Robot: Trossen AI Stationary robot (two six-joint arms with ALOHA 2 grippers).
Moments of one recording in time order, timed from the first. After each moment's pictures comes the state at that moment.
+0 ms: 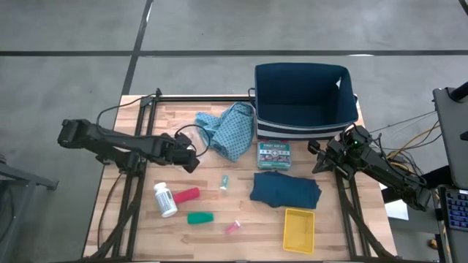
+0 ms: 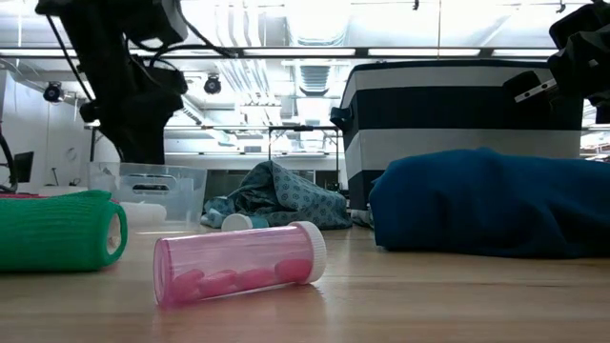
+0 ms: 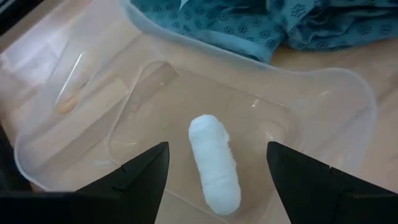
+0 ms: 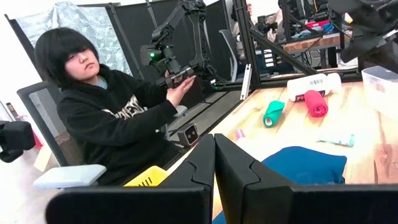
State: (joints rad) left arm -0.10 1.27 0.78 -0.90 -0.50 -0.90; right arm -0.66 0.09 0.01 0.24 -1.33 0.45
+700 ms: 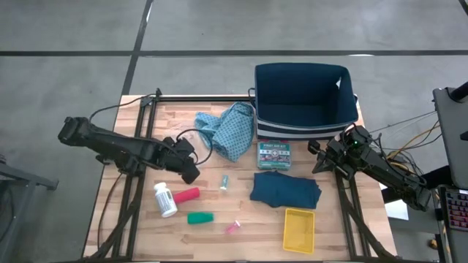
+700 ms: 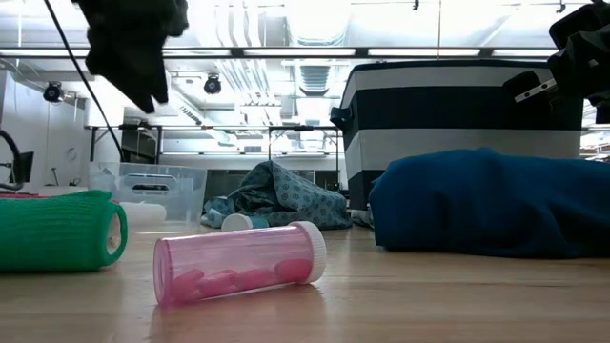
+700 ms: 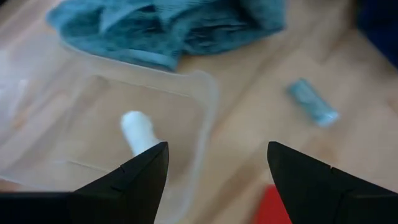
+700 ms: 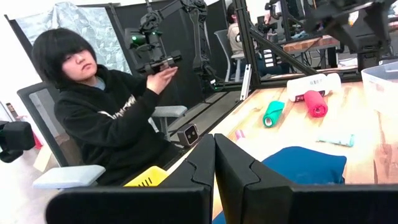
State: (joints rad) left arm -0.27 1.27 1.04 -1.05 -0.39 -0.92; right arm -0.66 0.09 0.01 0.24 -1.33 0.45
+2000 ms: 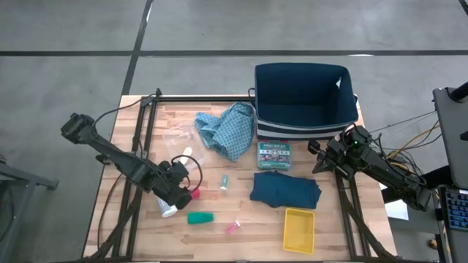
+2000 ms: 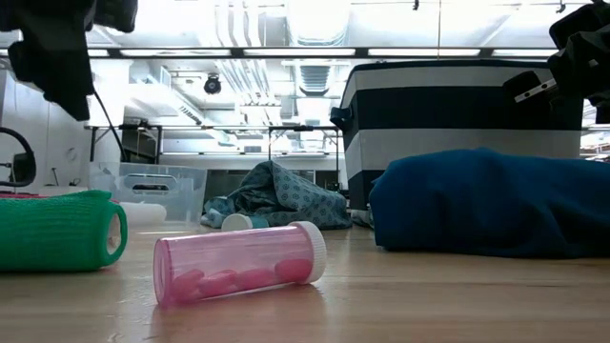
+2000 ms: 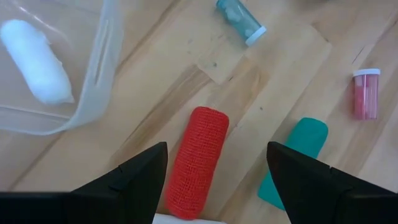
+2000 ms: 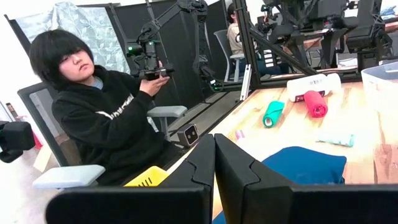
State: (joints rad) left arm -0.56 1.27 0.93 -0.92 -0.30 -1.21; right arm -0.66 0.09 0.01 0.24 -1.33 0.45
